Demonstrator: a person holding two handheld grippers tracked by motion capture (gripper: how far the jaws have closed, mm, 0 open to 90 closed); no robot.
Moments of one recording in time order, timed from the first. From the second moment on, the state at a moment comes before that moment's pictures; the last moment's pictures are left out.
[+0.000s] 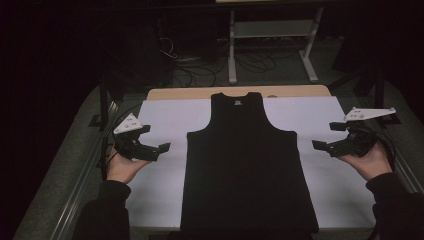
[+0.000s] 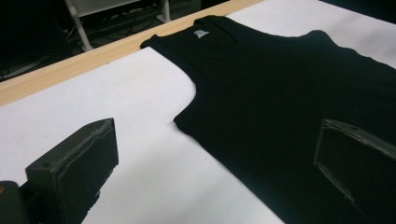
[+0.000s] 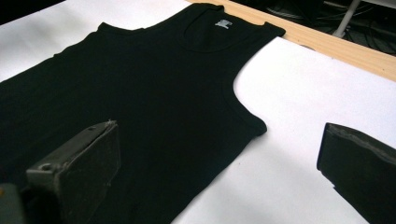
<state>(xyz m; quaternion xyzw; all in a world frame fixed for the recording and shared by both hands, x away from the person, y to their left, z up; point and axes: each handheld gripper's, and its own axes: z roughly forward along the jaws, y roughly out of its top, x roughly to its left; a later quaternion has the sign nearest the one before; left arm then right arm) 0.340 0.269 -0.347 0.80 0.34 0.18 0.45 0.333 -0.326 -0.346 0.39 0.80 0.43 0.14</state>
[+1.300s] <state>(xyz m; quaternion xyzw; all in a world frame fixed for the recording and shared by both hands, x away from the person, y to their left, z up) 0.396 0.258 -0.343 0.81 0.36 0.15 0.44 0.397 -0.321 -0.340 0.40 0.81 0.41 0.12</state>
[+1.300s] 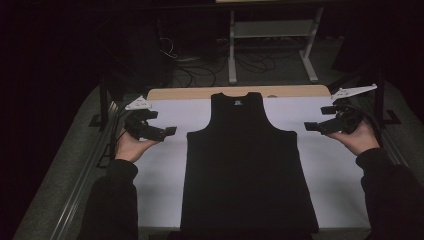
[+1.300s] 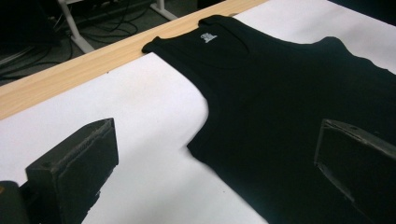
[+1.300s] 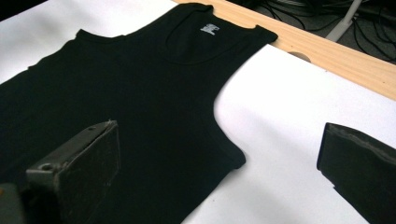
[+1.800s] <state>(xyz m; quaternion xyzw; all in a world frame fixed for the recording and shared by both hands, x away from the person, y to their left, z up) 0.415 0.254 -0.363 0.81 0.37 0.13 0.44 0.415 -0.323 -0.359 0.42 0.81 0.39 0.12</state>
